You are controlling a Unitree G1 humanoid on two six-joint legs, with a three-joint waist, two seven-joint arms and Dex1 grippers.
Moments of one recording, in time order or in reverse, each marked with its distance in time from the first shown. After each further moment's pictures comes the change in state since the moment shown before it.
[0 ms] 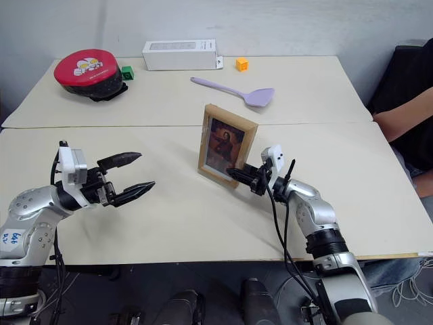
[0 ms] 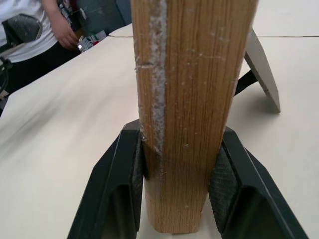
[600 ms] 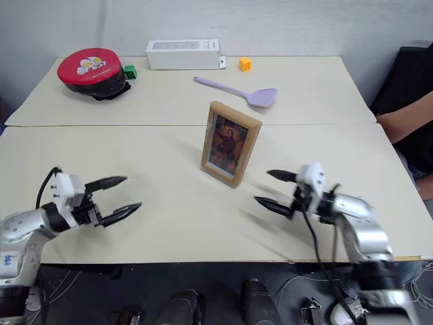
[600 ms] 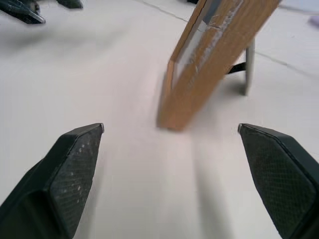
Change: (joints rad) left arm 0.232 0.051 0.080 0.075 0.187 -0.130 -0.008; right arm 0.368 -0.322 -0.180 -0.300 -0.172 -0.389 0.282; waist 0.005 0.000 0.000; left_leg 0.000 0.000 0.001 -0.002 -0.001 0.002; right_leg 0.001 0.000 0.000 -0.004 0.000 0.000
